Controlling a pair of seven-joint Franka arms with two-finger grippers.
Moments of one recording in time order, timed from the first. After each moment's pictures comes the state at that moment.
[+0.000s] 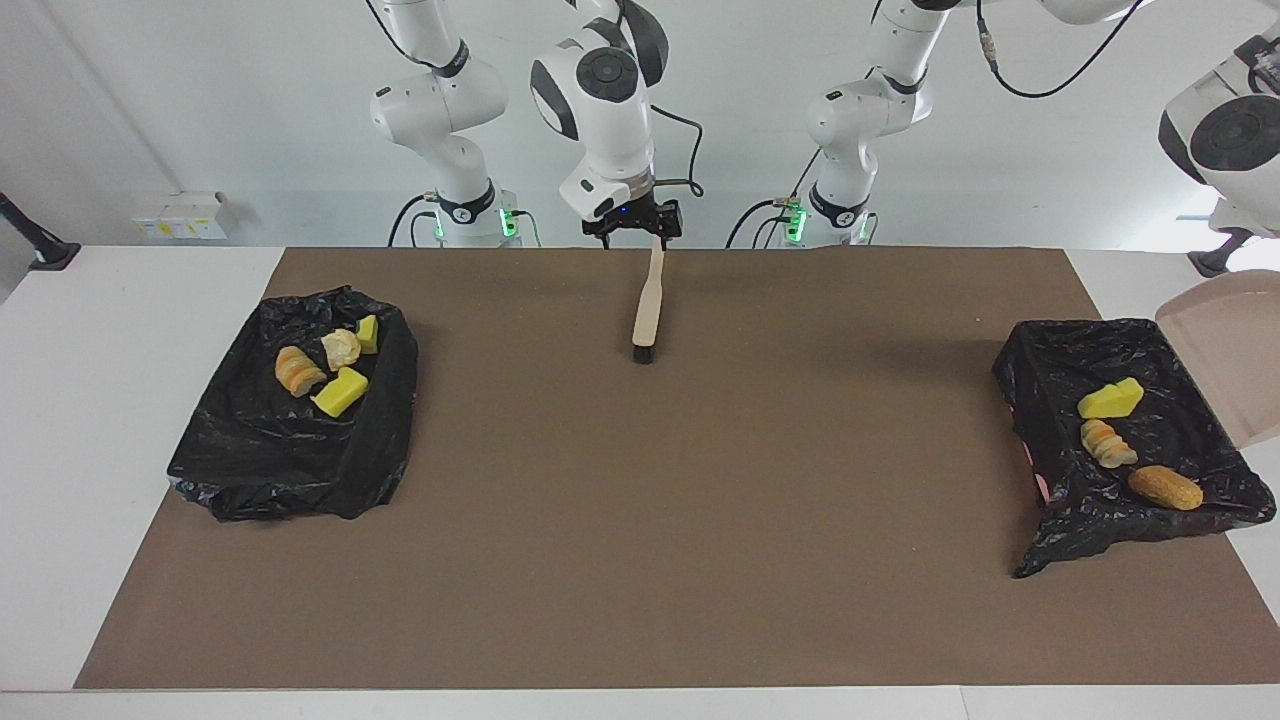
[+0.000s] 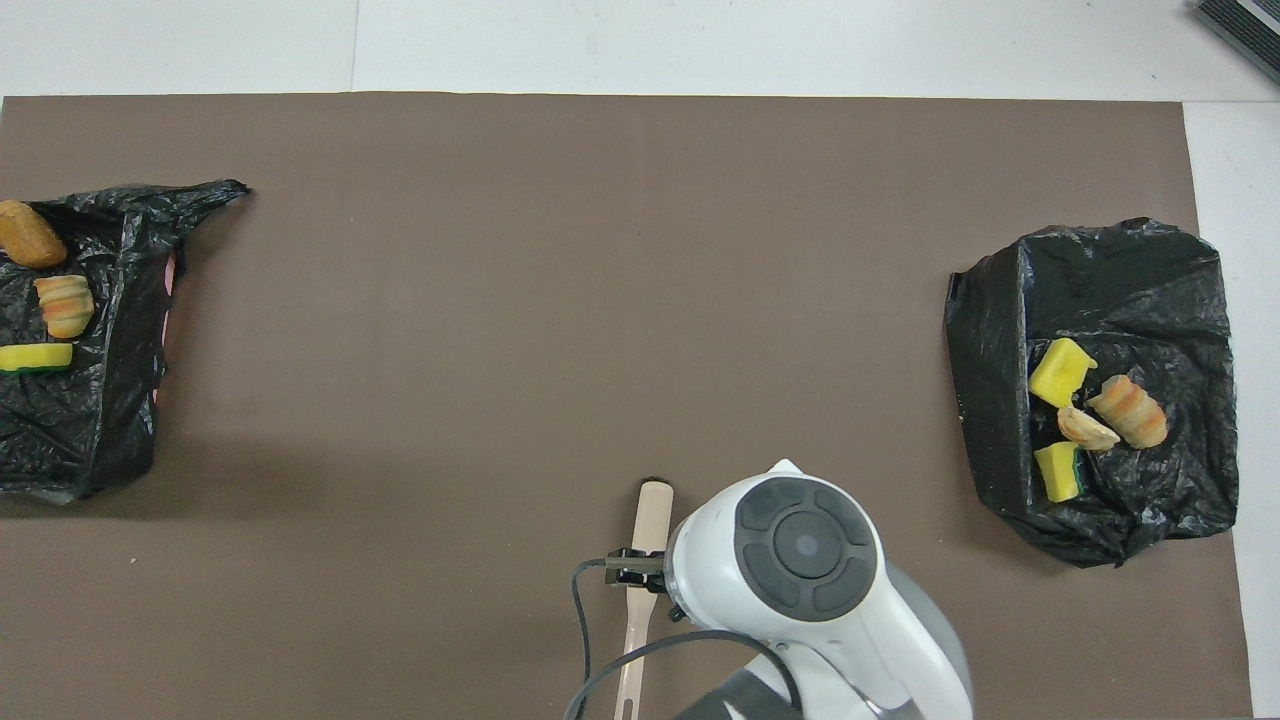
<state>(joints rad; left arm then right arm) 0.26 0.10 -0.04 -1.65 1.09 1.95 1.51 0.42 -0.12 0.23 -2.08 0.23 1.88 0.72</state>
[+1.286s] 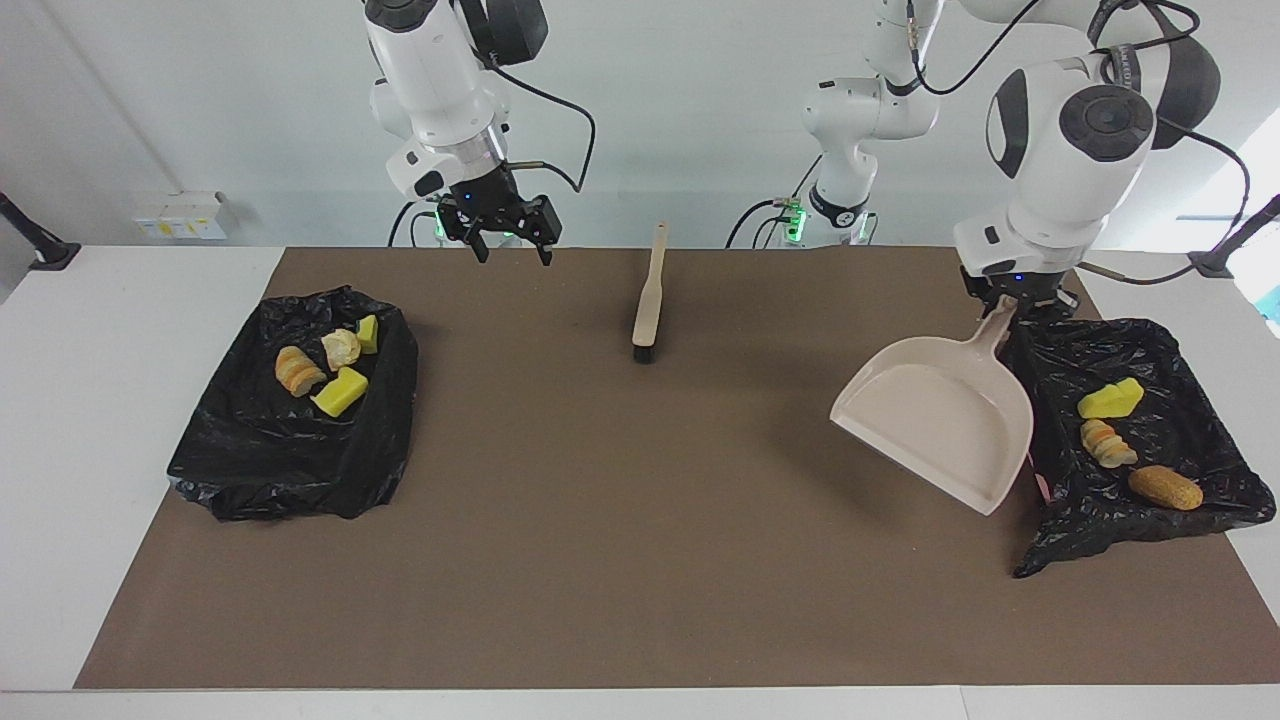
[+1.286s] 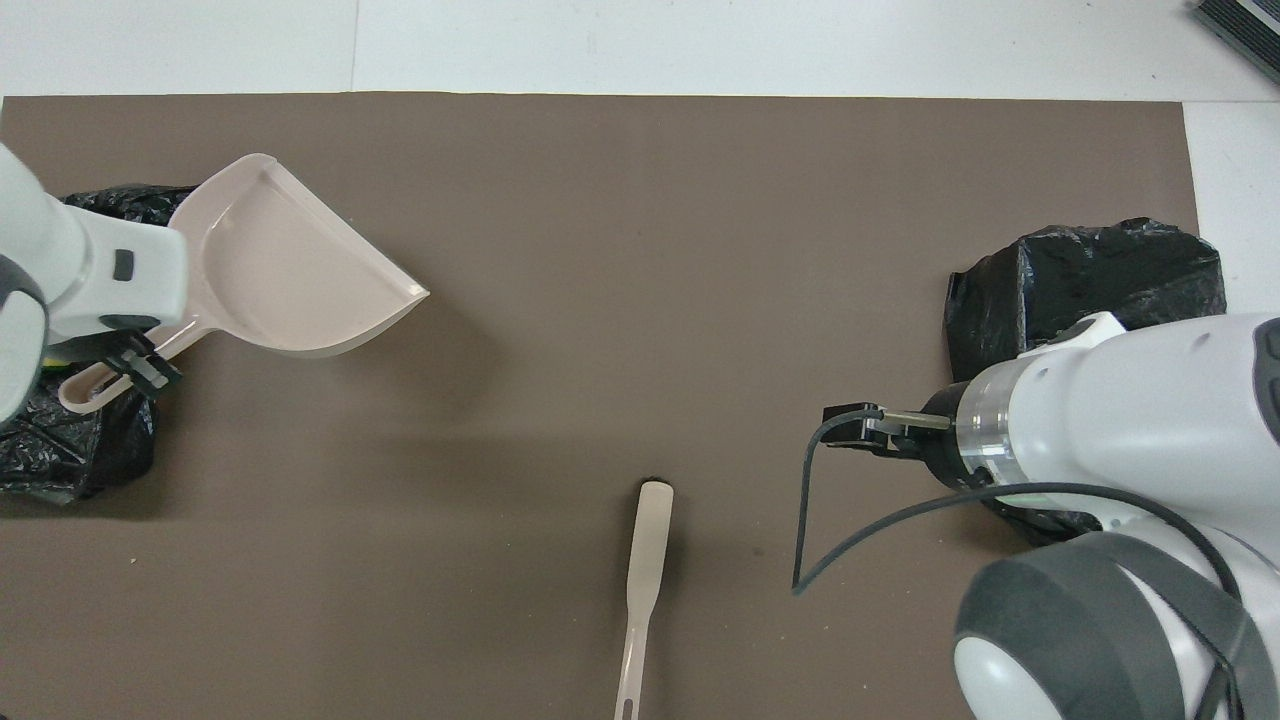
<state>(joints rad) -0.13 0.06 -0.05 -1.68 0.20 1.57 0.52 0.07 -0.21 0.22 -1.98 0.15 1.81 0.40</state>
